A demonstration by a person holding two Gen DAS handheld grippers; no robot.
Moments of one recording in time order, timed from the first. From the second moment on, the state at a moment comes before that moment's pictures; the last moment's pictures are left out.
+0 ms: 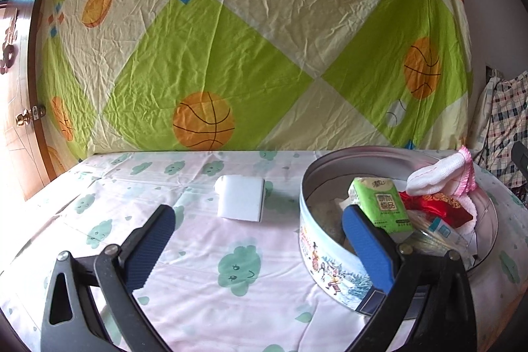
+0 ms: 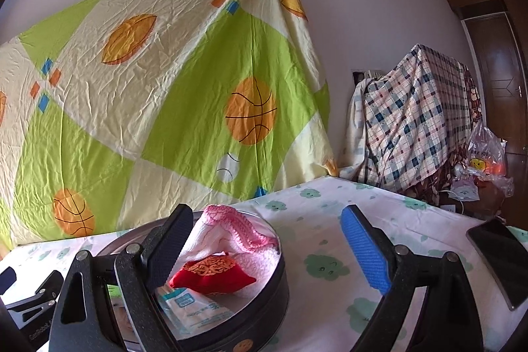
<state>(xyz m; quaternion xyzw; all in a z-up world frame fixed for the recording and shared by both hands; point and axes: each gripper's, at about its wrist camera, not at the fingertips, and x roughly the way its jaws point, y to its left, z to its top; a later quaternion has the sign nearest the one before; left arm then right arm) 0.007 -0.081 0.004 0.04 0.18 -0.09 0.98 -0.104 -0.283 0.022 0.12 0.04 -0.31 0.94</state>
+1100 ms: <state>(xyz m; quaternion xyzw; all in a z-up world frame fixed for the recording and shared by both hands) 0.059 0.060 -0.001 0.02 0.20 0.03 0.98 -0.008 -0.110 0.011 0.08 0.14 -0.14 0.98</state>
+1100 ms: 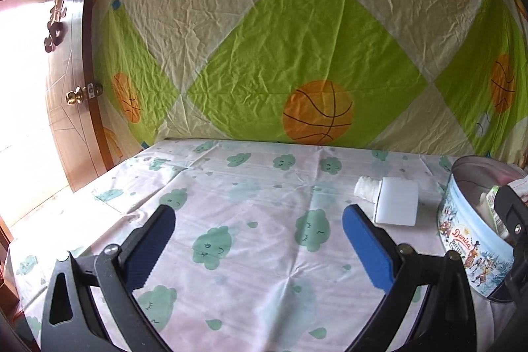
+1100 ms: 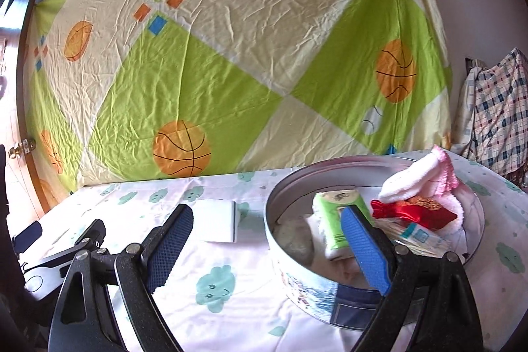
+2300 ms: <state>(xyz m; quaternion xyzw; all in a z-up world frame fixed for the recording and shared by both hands) 0.115 0.133 -0.010 -0.04 0.24 0.07 0.97 0.183 -0.079 -0.049 0.10 0.42 -0.15 0.89</state>
